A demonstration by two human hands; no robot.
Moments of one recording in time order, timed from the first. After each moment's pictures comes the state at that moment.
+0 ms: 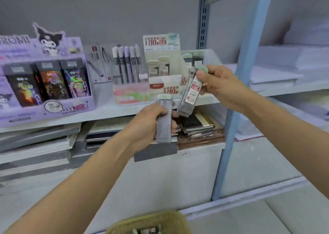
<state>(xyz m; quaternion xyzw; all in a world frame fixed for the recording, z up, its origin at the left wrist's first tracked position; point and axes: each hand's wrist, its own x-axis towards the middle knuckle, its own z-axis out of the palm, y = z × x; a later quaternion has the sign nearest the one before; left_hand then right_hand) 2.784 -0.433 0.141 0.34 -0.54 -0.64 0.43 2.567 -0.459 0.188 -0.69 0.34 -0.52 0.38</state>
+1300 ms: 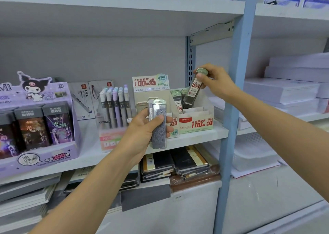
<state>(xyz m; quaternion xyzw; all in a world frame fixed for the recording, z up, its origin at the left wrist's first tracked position) 2.765 -0.482 0.190 0.28 -0.58 -0.56 0.53 2.515 -0.550 0.268 -0.72 0.46 -0.52 0.06</state>
